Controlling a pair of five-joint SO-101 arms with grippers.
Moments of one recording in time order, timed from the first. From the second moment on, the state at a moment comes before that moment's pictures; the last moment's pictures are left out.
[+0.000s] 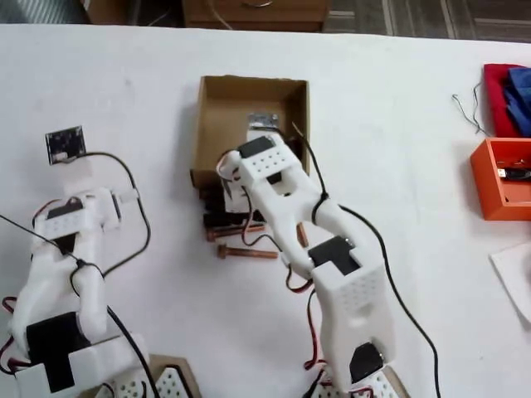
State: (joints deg) left arm -27.1 -11.0 51.6 30.4 0.8; right arm -32.0 31.6 -6.7 74.1 -28.9
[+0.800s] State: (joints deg) left arm -27.1 -11.0 51.6 30.4 0.8; right arm -34.0 -7.3 26.7 69.5 0.3
